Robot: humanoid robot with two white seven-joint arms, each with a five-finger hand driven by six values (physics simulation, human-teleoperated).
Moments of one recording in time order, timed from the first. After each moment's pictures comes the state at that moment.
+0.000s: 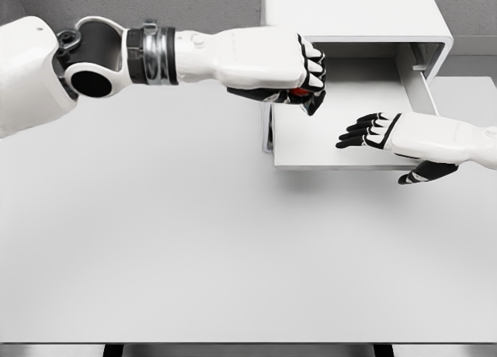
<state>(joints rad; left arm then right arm) -1.38 0.55 -1.34 -1.46 -0.18 -0.61 -0.08 -0.53 -1.05 0.55 -1.69 0.11 -0.61 0.51</state>
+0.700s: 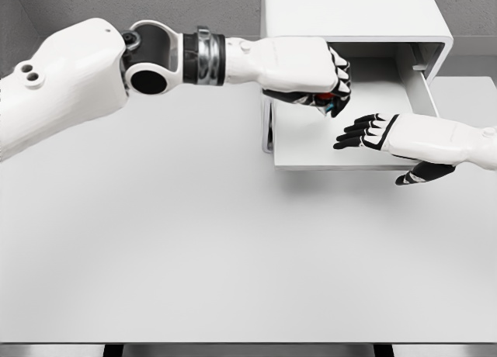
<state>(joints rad) -1.39 0.36 -1.40 -1.24 -0.25 -0.61 -0.08 -0.53 -1.04 0.56 -1.69 0.11 -0.61 0.51</state>
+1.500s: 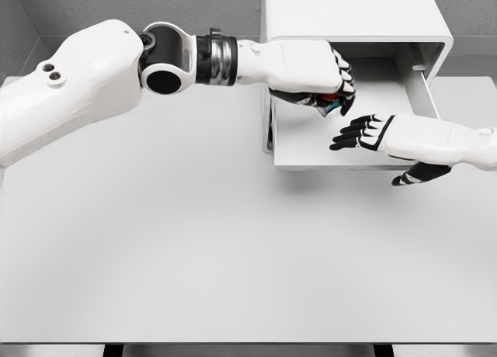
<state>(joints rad) -1.40 0.31 -1.41 -1.16 -0.27 -0.61 -0.08 -0.53 -1.03 0.56 -1.69 0.11 -0.61 0.51</state>
